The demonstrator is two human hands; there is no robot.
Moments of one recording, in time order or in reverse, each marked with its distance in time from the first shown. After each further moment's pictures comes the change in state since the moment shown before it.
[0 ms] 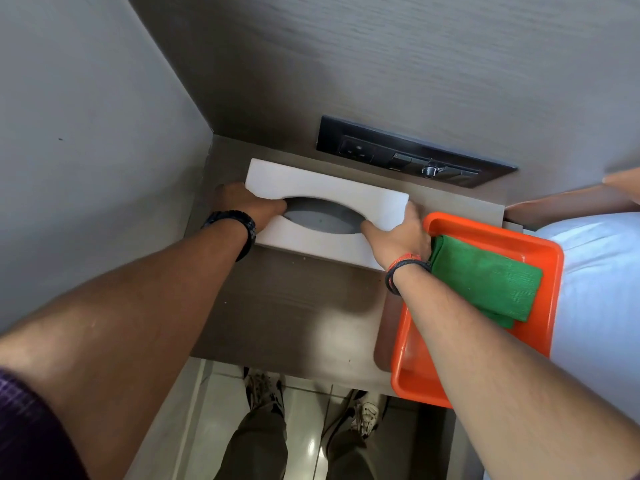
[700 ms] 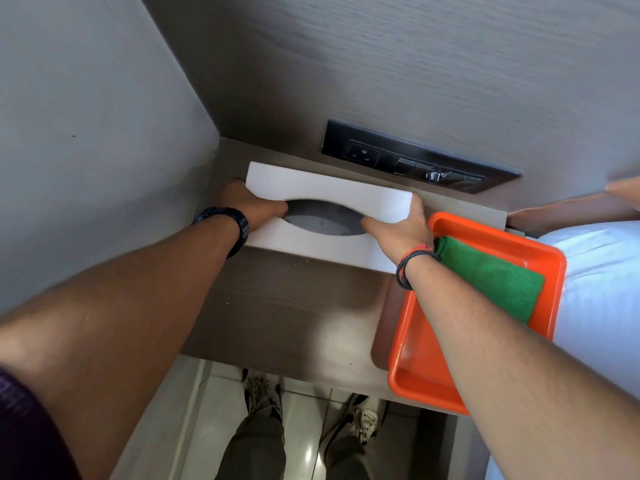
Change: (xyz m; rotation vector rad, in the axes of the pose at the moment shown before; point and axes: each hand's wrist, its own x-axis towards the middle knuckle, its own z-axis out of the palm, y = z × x) left_hand 0.002 0.001 -0.012 0.030 -0.053 0.015; right_hand 0.005 -0.012 -0.012 0.126 -0.140 -0.009
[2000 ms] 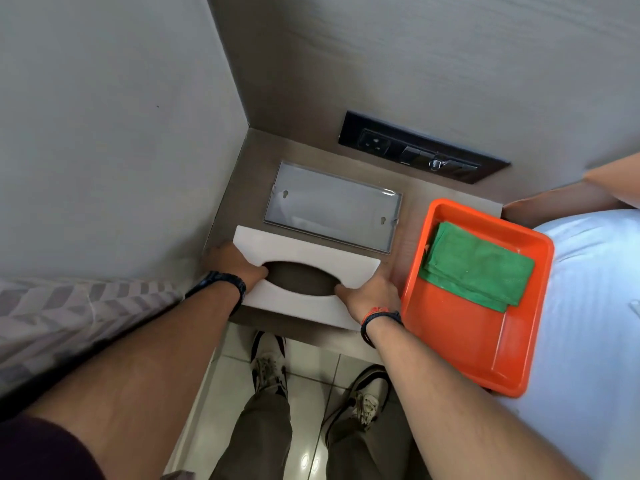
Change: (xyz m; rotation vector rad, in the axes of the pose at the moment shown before) left_hand -0.074 -0.116 -0.010 0.386 0.062 -0.091; right_hand -0.107 0.073 0.043 -0.274 -0.073 0.071
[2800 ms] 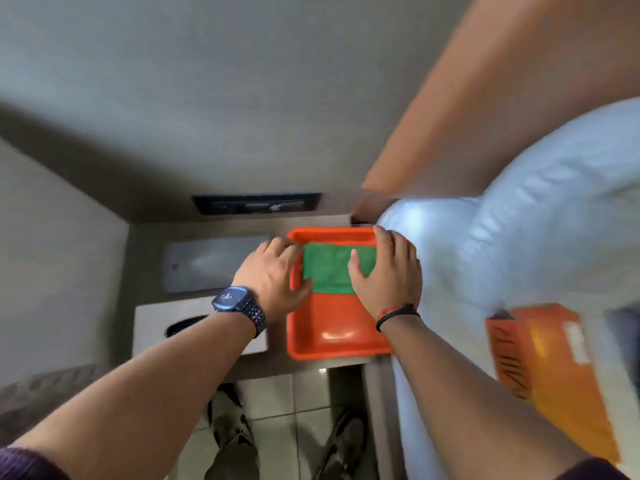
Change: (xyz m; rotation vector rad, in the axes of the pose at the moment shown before) left_hand -0.184 0.217 0.017 0.301 0.130 1.224; right_hand -0.035 0.080 -0.238 -0.176 0.825 -0.439
